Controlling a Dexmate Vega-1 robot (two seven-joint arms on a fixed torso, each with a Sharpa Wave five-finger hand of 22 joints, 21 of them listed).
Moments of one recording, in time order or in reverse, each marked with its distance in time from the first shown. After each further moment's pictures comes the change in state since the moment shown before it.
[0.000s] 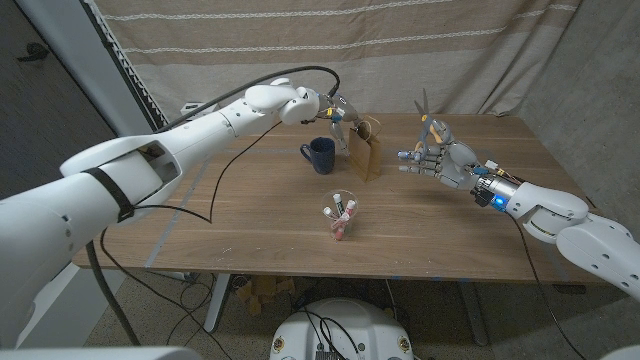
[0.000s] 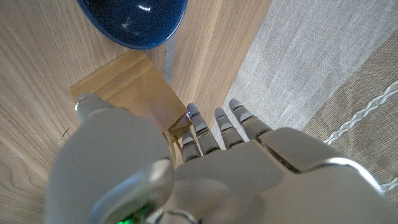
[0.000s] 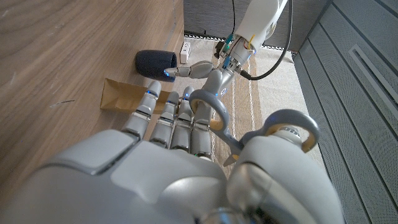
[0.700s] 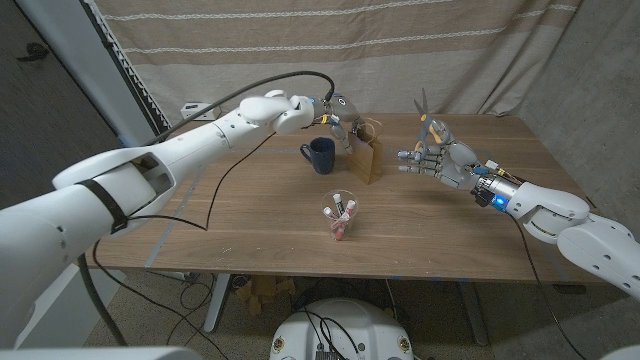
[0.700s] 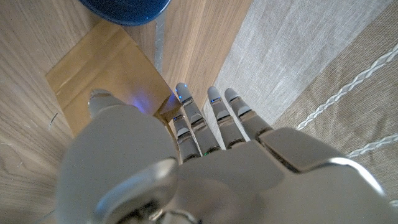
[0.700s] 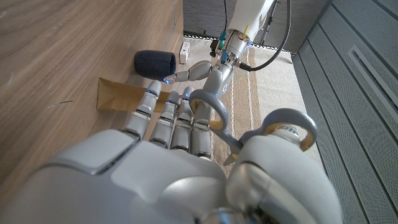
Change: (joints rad) left arm 0.069 0.045 -0.028 -0.024 0.052 -0.012 0.262; left_hand 0.118 0.109 0.013 -0.013 0.025 0.296 -0.011 0.051 0.004 0.321 -0.003 0.145 0.103 0.324 -0.008 0.051 0.045 0.147 -0.003 0.039 0.017; right arm -0.011 -0.001 0.009 -0.013 -0.003 0.001 -0.006; right_hand 0.011 0.011 0.004 -0.004 0.000 0.000 0.000 0.000 0.000 0.005 -0.005 -0.004 0.000 0.004 0.004 0.000 0.000 0.011 0.000 -0.010 0.000
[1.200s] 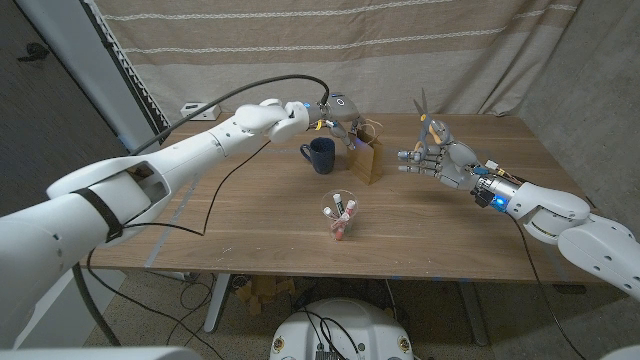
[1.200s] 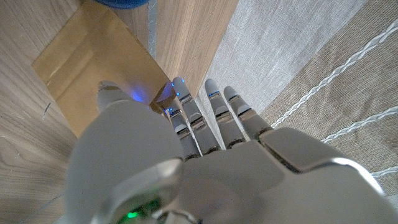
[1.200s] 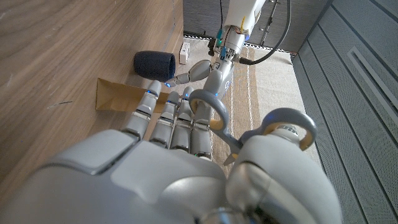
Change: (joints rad) left arm 0.033 0.020 -0.013 -0.013 0.029 -0.005 0.099; left_hand 0.035 0.006 -0.024 0.004 0.002 0.065 -0.001 -0.033 0.001 -0.058 0.002 -0.008 0.026 0.007 -0.003 -0.035 0.017 0.014 0.000 0.004 0.006; right arm -0.007 -0.001 0.005 -0.009 -0.002 0.001 -0.004; right_hand 0.004 0.004 0.004 -0.004 -0.005 0.000 0.000 0.000 -0.005 0.000 0.000 0.000 0.000 0.000 0.000 -0.008 0.000 0.007 0.007 -0.001 0.000
